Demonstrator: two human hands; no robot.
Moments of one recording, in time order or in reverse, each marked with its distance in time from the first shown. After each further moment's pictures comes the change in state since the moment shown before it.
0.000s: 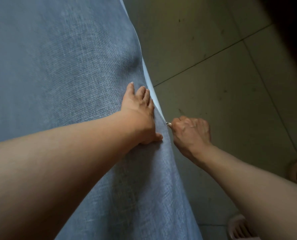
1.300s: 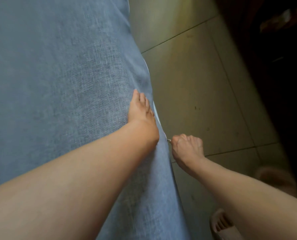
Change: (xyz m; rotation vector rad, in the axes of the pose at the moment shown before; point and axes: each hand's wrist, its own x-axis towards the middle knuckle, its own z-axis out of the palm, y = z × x) left_hand 0.168 -0.280 -0.085 -0.024 0.072 -0.028; right_hand 0.310 -0.035 -0.112 -0.145 -0.274 0.119
